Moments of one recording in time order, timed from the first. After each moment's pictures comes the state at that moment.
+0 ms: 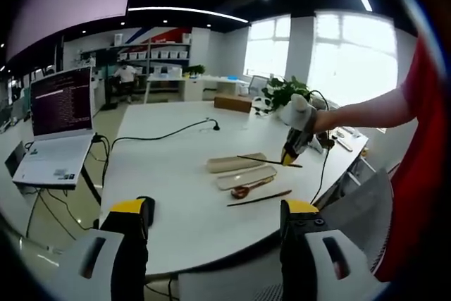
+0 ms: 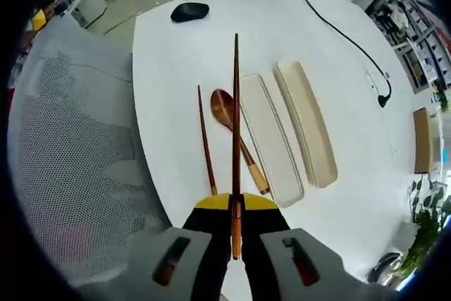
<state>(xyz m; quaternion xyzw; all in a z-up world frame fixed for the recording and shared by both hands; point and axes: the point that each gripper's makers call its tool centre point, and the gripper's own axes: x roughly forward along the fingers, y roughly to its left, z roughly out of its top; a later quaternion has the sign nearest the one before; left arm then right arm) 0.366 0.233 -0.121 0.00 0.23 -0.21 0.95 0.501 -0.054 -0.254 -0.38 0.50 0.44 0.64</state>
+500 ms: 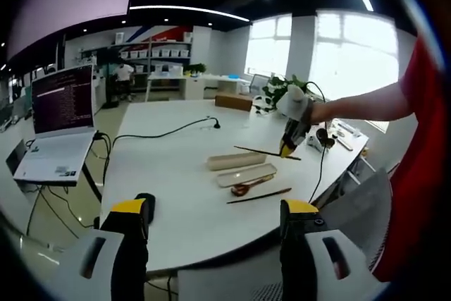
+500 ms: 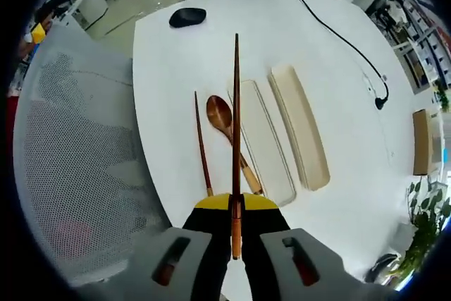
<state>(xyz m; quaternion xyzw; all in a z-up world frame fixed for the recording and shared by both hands) 0.360 0.234 -0.122 0.00 0.23 -0.21 0.95 0.512 -0.051 -0.244 -0.38 0.51 0.44 0.64</state>
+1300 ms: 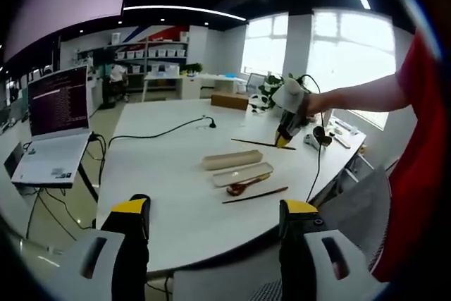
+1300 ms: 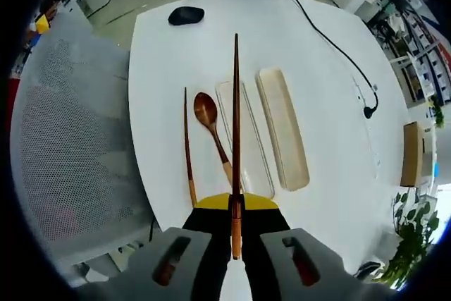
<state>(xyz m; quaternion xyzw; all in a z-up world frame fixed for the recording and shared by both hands) 0.359 0.223 -0.123 0.01 0.24 -0.22 0.95 0.533 -0.066 -0.230 -0.42 0.48 0.44 0.64</state>
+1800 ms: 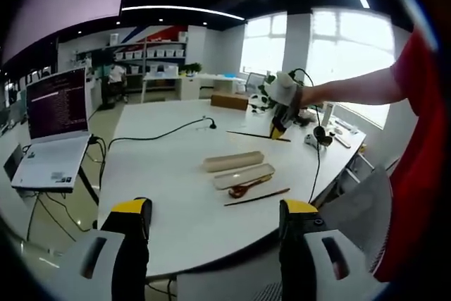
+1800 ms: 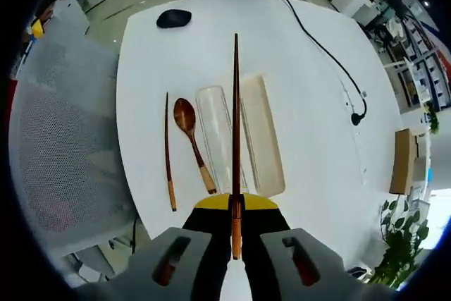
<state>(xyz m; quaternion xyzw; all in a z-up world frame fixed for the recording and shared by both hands) 0.369 0.227 -0.120 0.01 0.23 -0.22 0.95 0.573 -0.063 -0.212 -0.44 0.47 0.43 0.63</state>
